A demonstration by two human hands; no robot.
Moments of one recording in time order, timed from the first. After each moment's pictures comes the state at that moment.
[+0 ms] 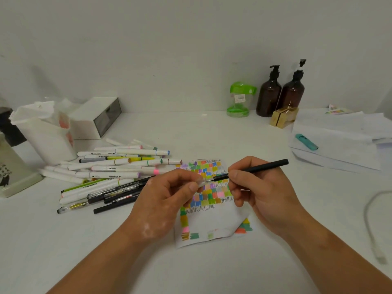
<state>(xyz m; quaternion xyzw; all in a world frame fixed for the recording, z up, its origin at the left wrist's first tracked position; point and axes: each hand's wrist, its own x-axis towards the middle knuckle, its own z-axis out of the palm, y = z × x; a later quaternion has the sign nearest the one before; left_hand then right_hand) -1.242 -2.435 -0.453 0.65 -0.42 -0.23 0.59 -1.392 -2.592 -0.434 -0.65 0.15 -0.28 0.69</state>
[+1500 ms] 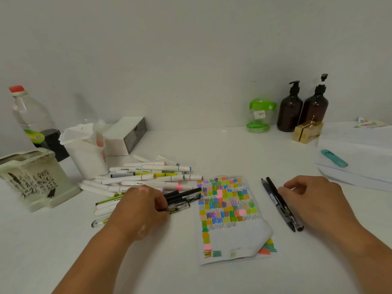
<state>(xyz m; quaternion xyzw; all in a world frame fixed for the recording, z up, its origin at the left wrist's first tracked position) -1.181 -2.388 -0.434 0.91 -0.36 -0.02 0.18 -1.408 -2.666 -0.457 -0.83 0.43 -0.25 0.25</state>
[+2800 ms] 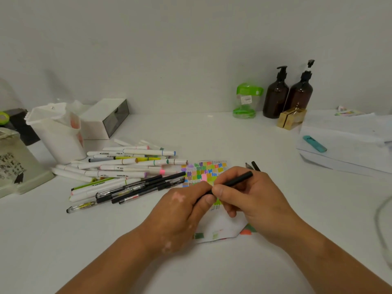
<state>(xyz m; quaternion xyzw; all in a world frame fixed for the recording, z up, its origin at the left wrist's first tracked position) -1.256 -2.432 -0.452 0.70 -0.60 -0.05 0.37 -1.389 -2.572 -0.432 -0.73 0.12 -0.22 0.64</state>
